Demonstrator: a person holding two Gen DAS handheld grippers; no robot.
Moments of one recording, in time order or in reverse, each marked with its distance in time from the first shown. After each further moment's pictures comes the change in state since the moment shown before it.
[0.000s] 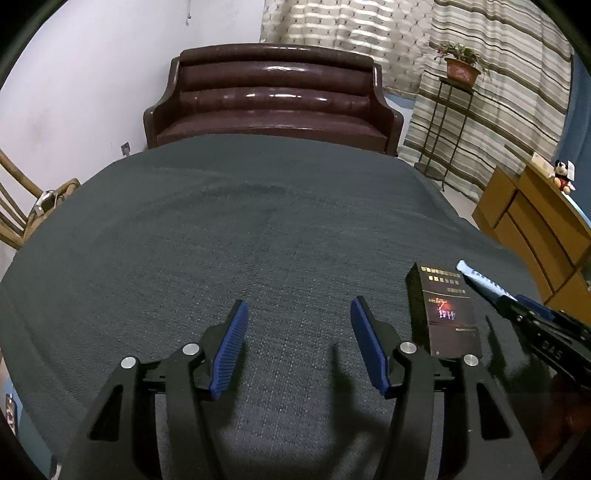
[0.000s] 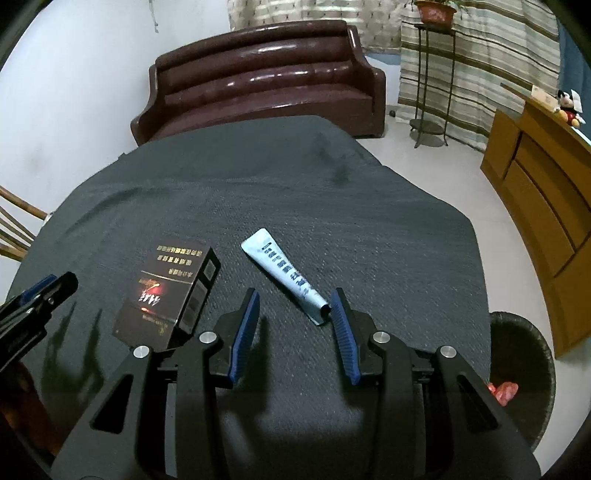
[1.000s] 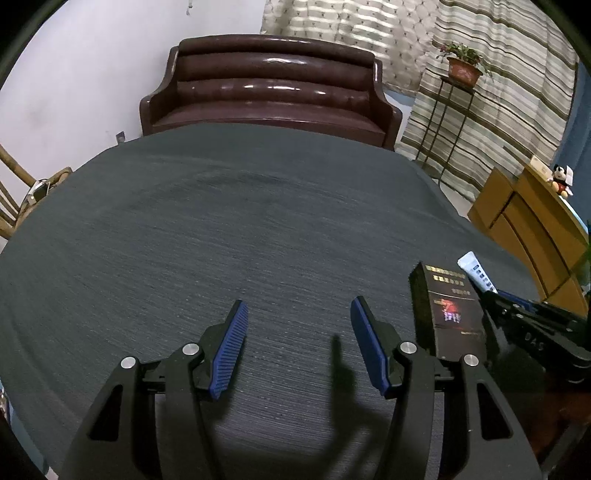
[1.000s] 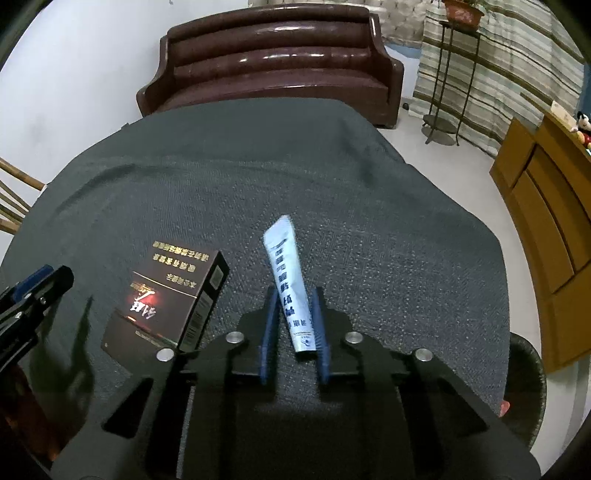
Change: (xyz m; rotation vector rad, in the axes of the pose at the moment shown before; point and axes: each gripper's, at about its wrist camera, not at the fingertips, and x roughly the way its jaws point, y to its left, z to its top) left arm 0.006 0.005 0.002 -0.019 0.027 -0.033; right arm 0.022 0.014 0.011 -0.074 0.066 -0.012
